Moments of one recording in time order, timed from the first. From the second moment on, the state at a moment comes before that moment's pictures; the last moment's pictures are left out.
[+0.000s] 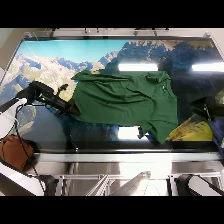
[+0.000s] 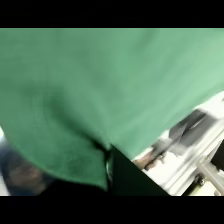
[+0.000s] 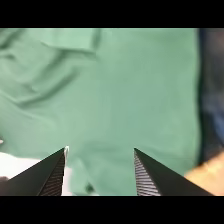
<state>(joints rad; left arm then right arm) 0.10 -1.85 1.26 -2.32 1.43 2.00 -0.67 -1.15 0.79 -0.69 1.27 1.08</state>
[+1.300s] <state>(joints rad) 0.13 -1.84 1.26 -2.38 1.54 2.04 -0.53 -1.39 0.45 -0.40 1.23 0.88</state>
